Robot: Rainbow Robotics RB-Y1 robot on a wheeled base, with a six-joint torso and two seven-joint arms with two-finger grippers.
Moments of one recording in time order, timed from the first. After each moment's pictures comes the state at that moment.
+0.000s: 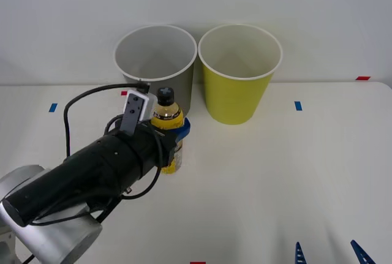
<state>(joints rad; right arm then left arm) 1.03 -0.27 0.29 -1.95 -0.13 -0.58 1.65 -0.05 0.54 -0.42 -2.37 0.26 0.82 -1.28</state>
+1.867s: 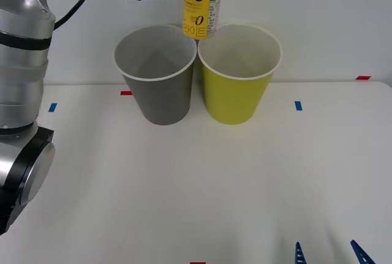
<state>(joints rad) 1.03 -0.27 0.29 -1.95 -0.13 -0.58 1.65 -1.08 0.35 -0.14 -1.77 0.72 1.26 -1.48</state>
